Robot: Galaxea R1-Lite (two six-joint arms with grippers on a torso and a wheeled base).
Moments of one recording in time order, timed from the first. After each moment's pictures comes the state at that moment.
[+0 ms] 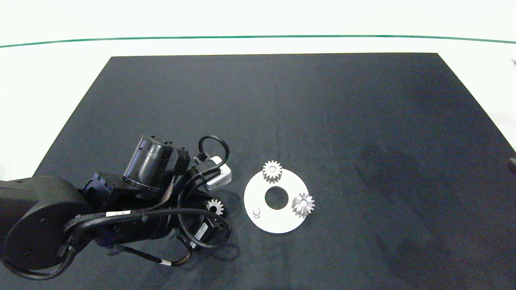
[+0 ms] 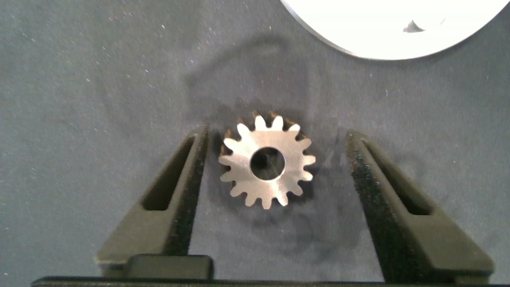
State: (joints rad) left arm -0.60 1.62 -0.85 -0.06 0.01 0.36; right arm 0.74 0.90 -0.98 0.22 -0.39 -0.32
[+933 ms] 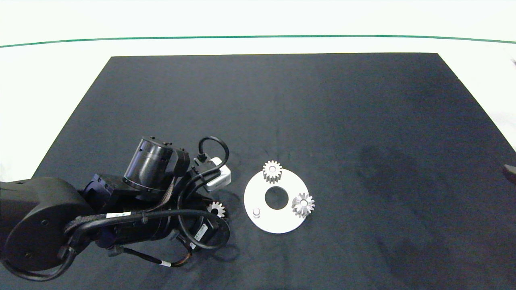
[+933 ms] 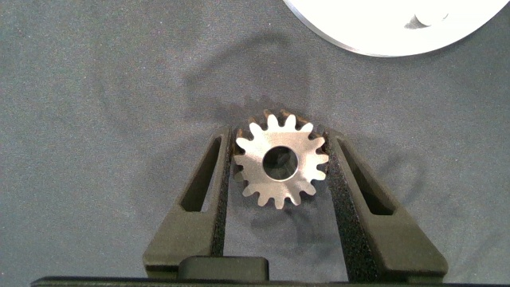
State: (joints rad) left arm -0.60 1.62 -0.85 -0.06 0.01 0.36; right arm 0.74 0.90 -0.97 0.22 -0.38 -0.34
